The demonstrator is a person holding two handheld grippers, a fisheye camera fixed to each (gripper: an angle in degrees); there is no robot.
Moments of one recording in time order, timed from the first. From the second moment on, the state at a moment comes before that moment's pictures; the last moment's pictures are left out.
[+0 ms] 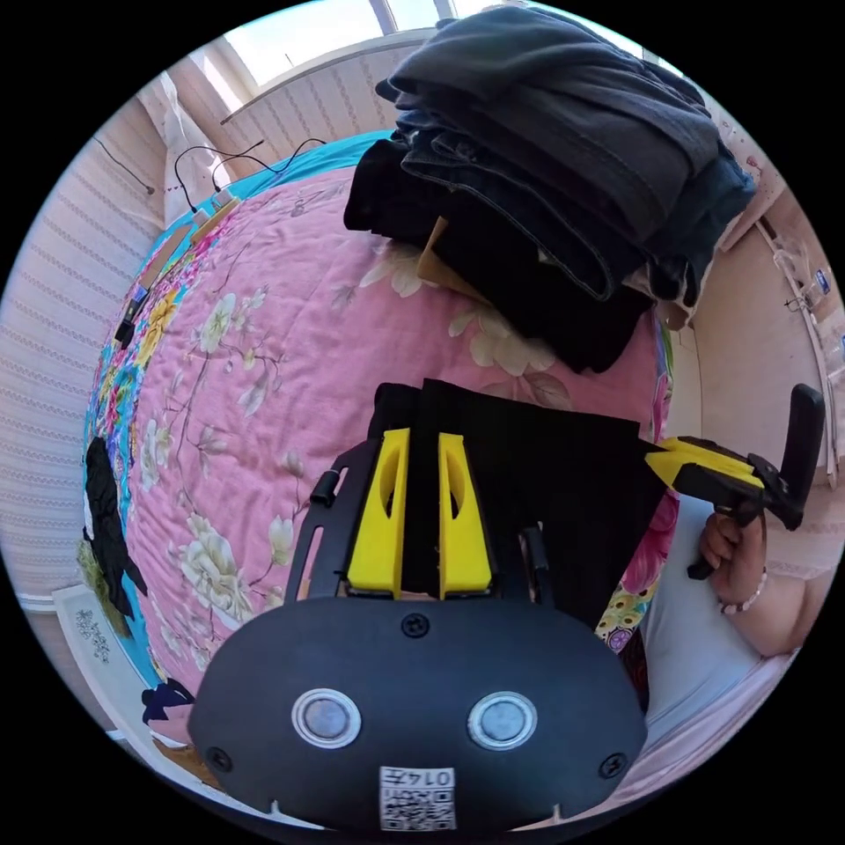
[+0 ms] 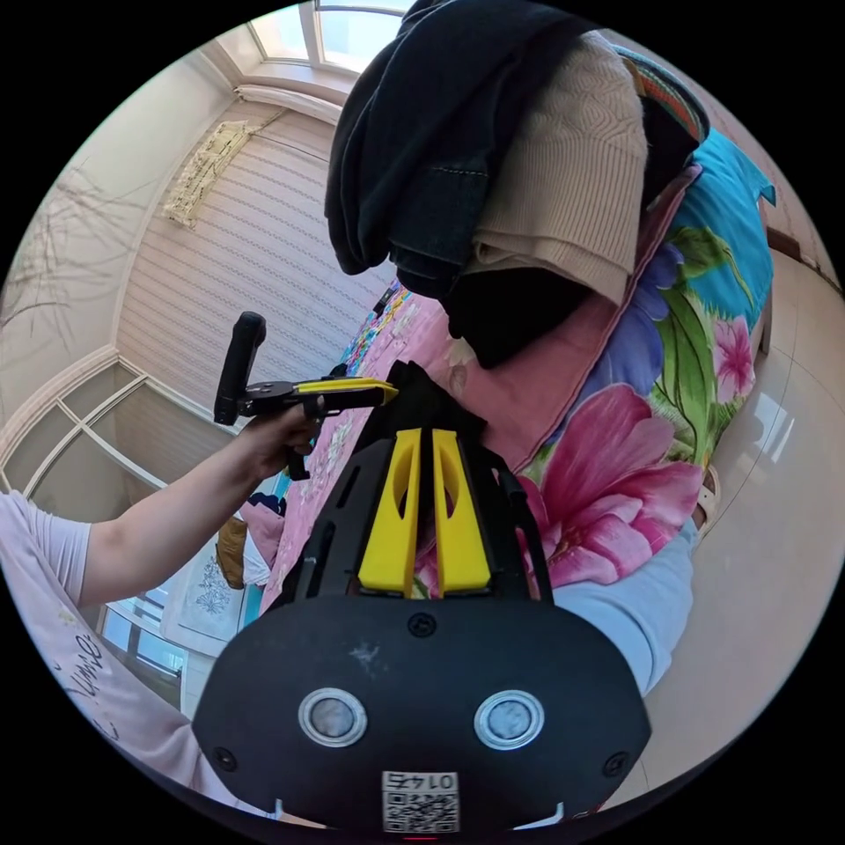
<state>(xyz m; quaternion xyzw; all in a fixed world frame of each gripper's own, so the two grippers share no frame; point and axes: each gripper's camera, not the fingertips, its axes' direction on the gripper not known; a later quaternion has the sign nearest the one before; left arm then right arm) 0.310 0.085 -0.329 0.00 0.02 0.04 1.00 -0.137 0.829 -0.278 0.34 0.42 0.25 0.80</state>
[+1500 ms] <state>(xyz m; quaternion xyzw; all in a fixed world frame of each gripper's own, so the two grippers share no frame) 0.302 0.017 -0.365 0.00 0.01 0.06 1.00 -0.061 0.821 -0.272 0.38 0.42 0.26 0.78</state>
